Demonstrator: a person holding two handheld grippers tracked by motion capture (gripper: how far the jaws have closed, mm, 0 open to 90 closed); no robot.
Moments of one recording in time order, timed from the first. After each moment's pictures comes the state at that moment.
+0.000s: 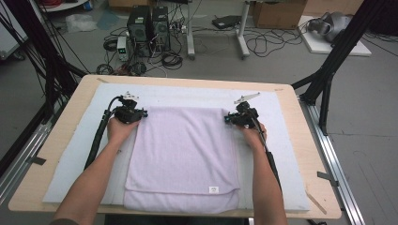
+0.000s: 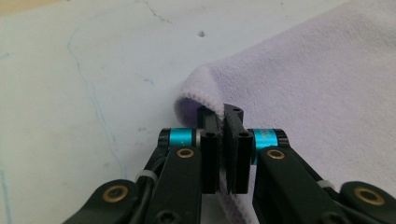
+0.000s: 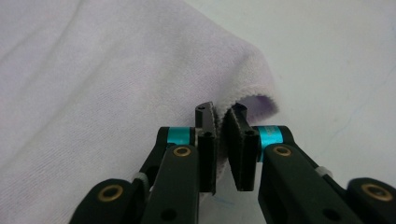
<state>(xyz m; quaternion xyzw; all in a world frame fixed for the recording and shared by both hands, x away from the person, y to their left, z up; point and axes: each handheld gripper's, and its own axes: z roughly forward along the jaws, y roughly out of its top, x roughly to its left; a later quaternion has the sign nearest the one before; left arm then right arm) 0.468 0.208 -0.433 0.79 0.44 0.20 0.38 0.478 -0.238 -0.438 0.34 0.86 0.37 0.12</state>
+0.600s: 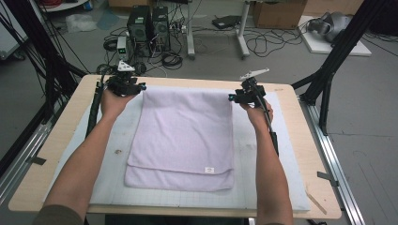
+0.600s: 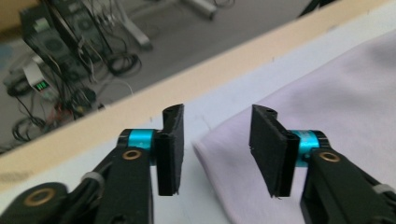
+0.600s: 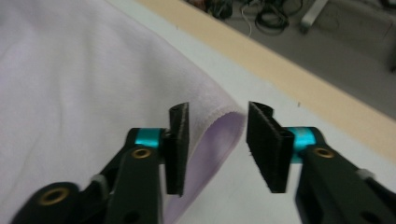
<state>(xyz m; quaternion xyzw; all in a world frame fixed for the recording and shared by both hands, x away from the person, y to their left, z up) 0.496 0.214 -0.353 0.78 0.42 0.27 0.39 0.499 -0.246 -0.364 0.38 0.83 0.37 0.17</state>
